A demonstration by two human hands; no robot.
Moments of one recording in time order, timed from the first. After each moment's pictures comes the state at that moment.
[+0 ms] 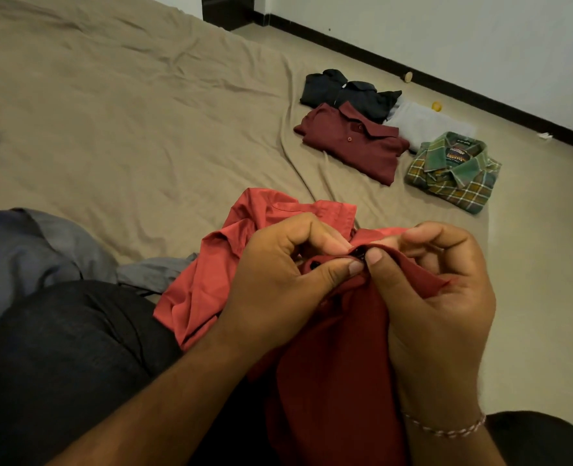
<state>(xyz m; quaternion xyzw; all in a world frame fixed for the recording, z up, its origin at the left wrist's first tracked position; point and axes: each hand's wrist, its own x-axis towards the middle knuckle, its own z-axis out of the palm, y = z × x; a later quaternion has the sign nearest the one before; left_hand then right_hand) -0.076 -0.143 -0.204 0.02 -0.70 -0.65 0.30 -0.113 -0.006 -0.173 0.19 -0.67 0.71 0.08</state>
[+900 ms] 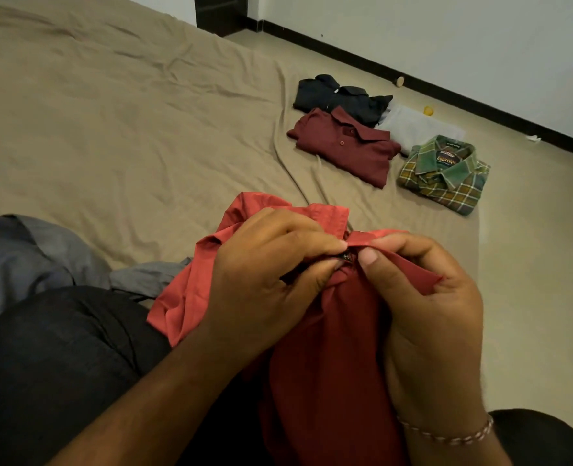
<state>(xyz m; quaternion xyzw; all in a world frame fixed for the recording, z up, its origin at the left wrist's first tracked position) -0.066 -0.152 -0.199 -0.06 -0.81 -0.38 0.45 -0.109 0.000 -0.168 0.13 -0.66 0.74 0.00</state>
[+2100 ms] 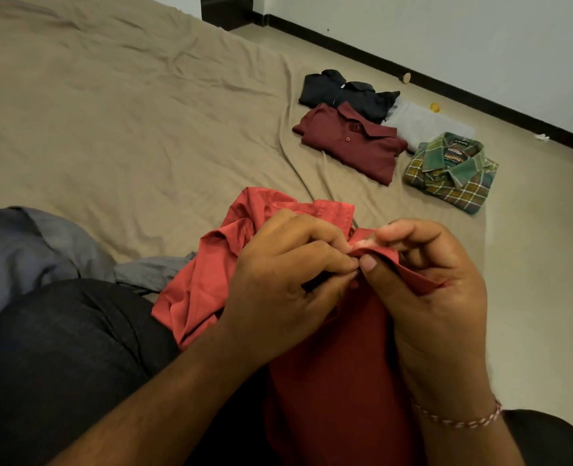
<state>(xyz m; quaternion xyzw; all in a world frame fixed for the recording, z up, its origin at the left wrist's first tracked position) -0.073 -0.145 -0.211 -0.08 -0.80 -0.39 0.45 -0.123 0.005 -0.175 0.25 -0.66 0.71 -0.03</state>
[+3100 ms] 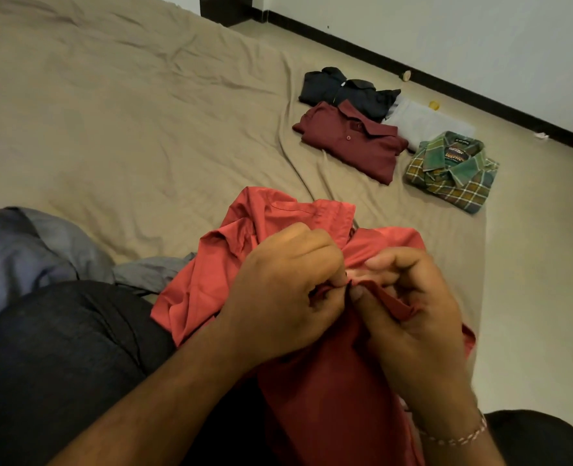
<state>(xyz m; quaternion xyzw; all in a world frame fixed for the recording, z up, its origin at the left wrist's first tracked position) -0.077 -0.152 -0.214 -0.11 -0.87 -0.32 0.35 -0.124 0.019 -0.206 0.30 -0.73 0.62 -0.01</state>
